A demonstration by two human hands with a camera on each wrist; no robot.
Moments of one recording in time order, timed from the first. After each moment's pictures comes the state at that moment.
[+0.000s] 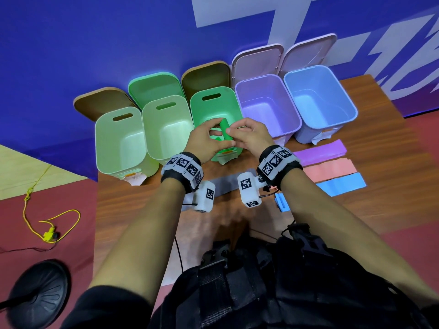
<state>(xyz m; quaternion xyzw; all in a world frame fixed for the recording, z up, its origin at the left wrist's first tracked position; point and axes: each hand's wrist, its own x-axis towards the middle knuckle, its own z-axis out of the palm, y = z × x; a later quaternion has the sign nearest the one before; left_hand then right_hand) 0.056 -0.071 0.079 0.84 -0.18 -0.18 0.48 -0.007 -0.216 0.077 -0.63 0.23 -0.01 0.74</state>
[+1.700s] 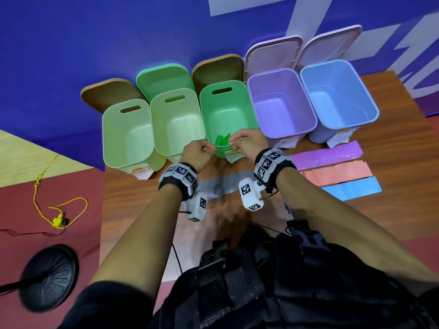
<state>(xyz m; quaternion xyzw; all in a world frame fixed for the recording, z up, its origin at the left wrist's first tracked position) 0.069 -0.025 0.028 0.92 -0.10 -0.21 0.33 0.018 -0.200 0.026 -0.75 0.25 0.05 0.61</state>
